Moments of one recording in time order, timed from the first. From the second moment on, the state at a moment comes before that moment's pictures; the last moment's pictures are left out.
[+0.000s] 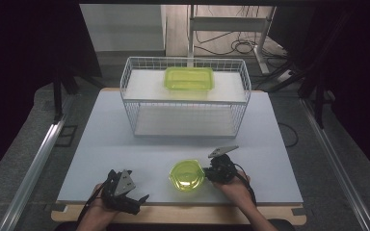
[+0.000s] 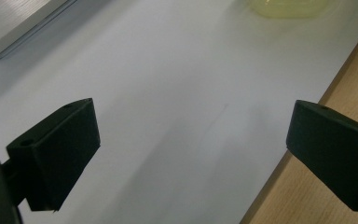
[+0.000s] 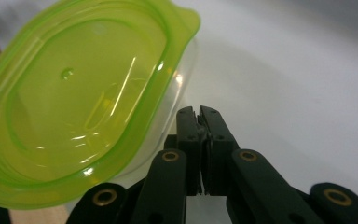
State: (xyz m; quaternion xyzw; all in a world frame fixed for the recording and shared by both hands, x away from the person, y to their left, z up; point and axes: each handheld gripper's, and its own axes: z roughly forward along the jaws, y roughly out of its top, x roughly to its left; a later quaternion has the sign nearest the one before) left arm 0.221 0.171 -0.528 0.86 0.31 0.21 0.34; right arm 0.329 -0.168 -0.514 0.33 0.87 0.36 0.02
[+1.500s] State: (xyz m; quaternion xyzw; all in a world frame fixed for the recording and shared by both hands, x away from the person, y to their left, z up) left arm 0.222 0.179 -0.527 0.84 0.32 0.21 0.38; right arm 0.294 -0.229 -0.492 0.34 0.84 0.39 0.14
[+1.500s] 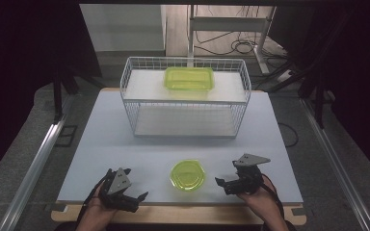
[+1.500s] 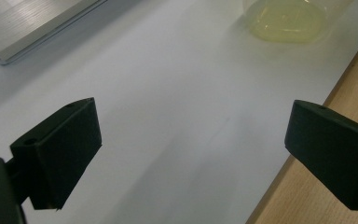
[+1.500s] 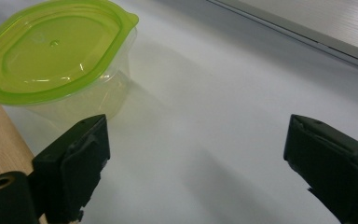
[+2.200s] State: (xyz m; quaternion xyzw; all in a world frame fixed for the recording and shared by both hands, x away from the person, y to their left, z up) left arm 0.221 0.176 -0.527 0.84 0.32 0.21 0.38; right arm 0.311 -0.197 -0.474 0.34 0.84 0.42 0.02
